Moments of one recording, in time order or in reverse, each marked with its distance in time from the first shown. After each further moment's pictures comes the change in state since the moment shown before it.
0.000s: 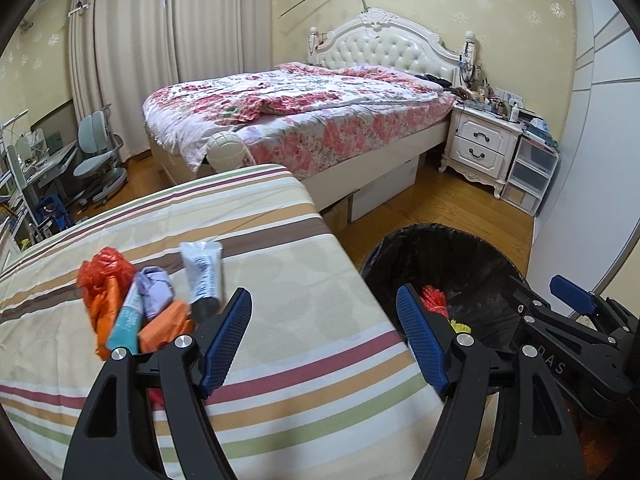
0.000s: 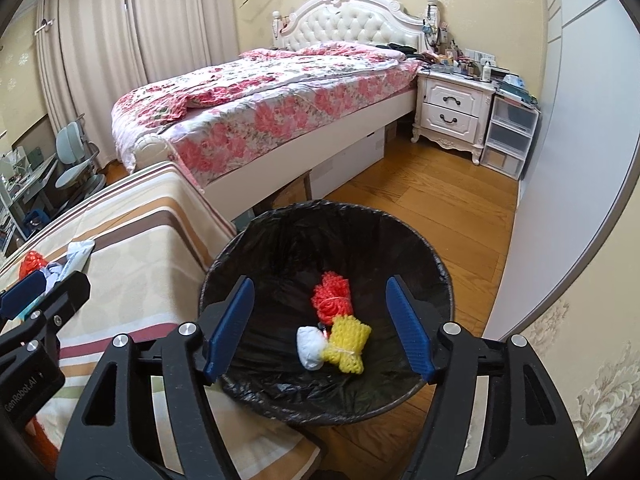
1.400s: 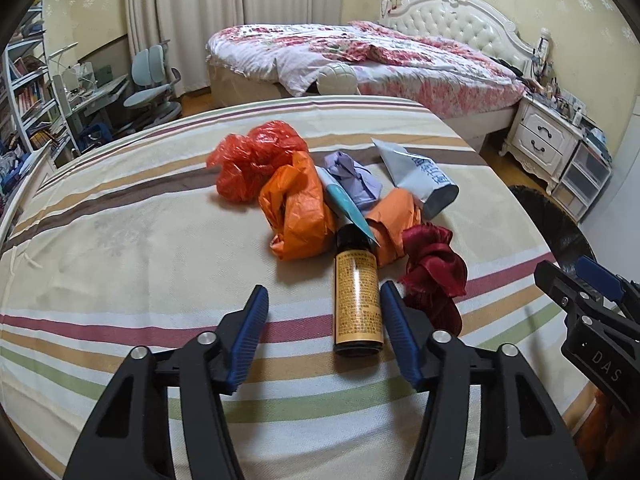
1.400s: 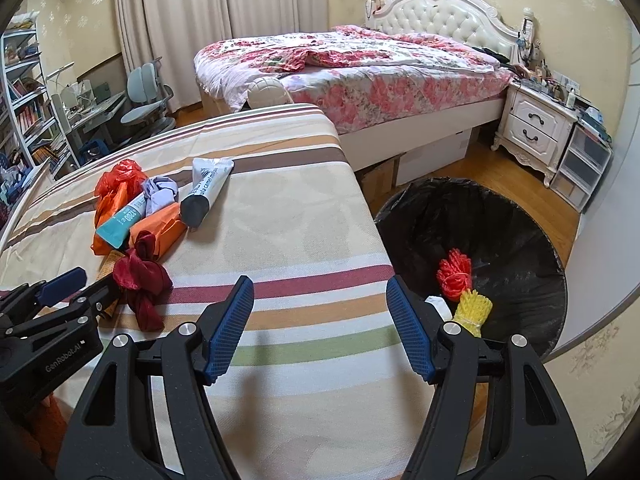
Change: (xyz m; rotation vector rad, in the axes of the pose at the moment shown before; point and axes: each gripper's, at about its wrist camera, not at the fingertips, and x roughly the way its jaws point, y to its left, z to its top) left arm -0.013 0.138 -0.065 -0.156 0.167 0.123; right arm -0.017 0.135 -0.044 -0.214 0.080 0.193
